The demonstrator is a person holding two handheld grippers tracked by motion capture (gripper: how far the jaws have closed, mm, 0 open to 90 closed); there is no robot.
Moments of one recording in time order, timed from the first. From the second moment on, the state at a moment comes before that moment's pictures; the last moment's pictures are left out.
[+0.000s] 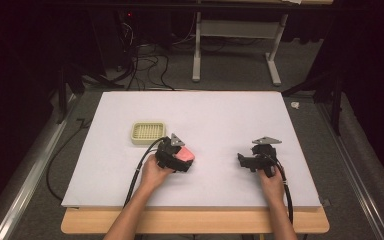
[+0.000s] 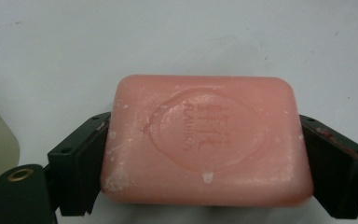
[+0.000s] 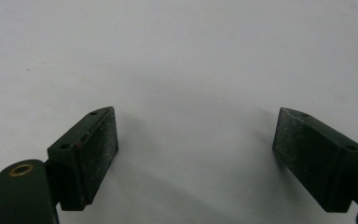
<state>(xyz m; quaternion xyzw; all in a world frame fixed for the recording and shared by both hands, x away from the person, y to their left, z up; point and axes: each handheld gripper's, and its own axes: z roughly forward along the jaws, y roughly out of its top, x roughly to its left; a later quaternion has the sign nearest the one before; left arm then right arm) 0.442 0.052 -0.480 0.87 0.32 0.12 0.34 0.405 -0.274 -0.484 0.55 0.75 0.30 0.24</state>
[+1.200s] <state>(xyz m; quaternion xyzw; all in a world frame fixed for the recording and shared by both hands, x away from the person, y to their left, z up) 0.419 0.065 -0.448 0.86 0.32 0.15 0.37 0.405 -0.274 -0.484 0.55 0.75 0.30 0.24</state>
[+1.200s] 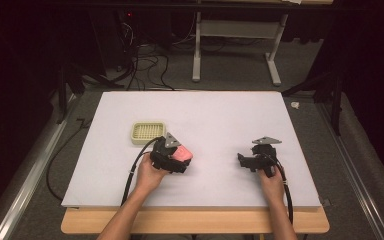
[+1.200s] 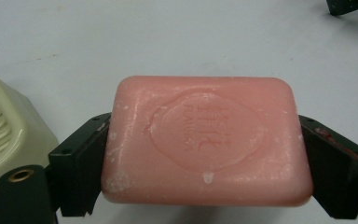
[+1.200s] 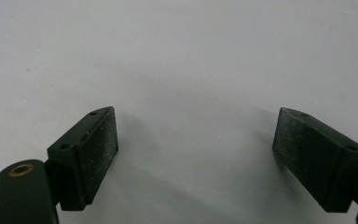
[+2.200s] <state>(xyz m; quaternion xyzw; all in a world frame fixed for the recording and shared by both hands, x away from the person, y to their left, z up) 0.407 0.108 -0.431 0.83 0.36 0.16 0.40 0.406 -0.274 -0.484 0.55 0.75 0.30 0.24</state>
